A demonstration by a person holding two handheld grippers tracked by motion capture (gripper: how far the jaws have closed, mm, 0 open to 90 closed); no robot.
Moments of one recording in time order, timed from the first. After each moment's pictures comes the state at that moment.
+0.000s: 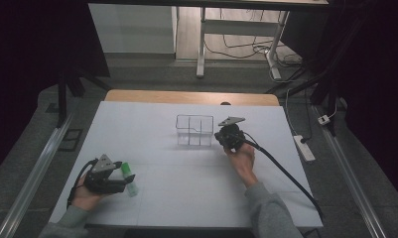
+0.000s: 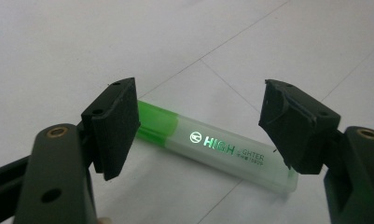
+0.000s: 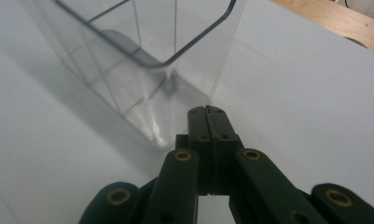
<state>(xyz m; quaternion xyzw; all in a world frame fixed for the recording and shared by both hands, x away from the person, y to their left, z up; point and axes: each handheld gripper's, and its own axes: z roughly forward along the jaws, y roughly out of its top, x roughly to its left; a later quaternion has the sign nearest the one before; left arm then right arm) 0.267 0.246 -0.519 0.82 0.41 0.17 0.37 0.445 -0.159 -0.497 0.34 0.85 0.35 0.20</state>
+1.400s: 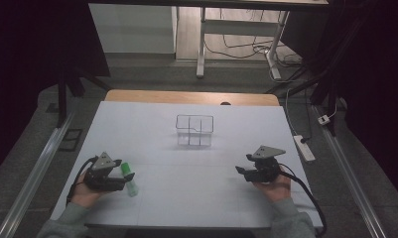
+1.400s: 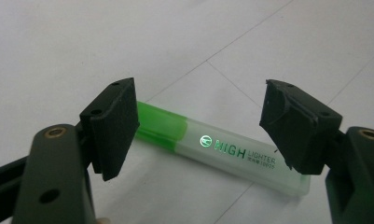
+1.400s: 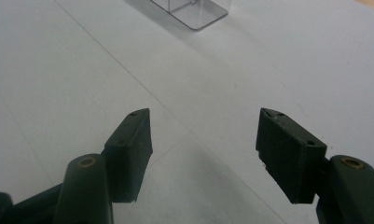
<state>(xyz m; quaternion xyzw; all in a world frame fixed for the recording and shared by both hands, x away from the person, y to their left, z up) 0.275 0.249 -0.518 0.82 0.40 0.18 0.36 0.350 -0.258 -0.495 0.30 0.86 0.38 0.18</state>
